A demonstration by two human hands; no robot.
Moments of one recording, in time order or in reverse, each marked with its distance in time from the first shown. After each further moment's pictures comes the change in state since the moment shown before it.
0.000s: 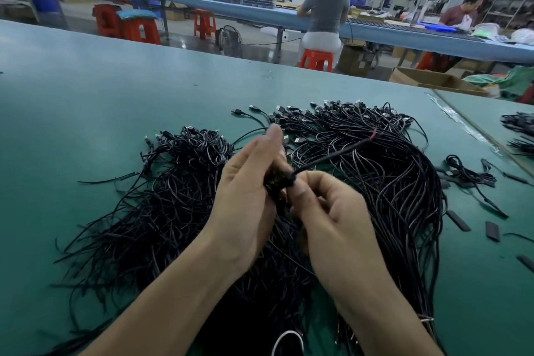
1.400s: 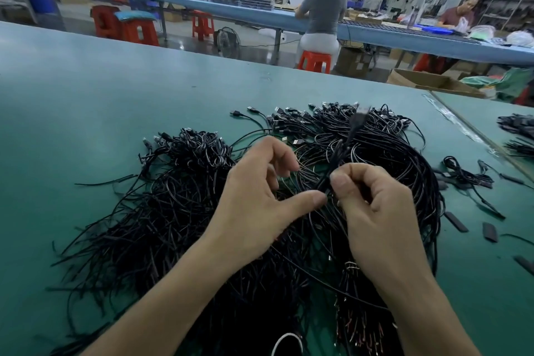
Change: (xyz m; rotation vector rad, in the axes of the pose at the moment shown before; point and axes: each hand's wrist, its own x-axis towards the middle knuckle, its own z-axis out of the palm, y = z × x) left_hand 0.002 -0.003 -0.017 0.976 -0.061 0.295; right_hand 0.014 0.009 -0.038 -0.276 0.217 -0.180
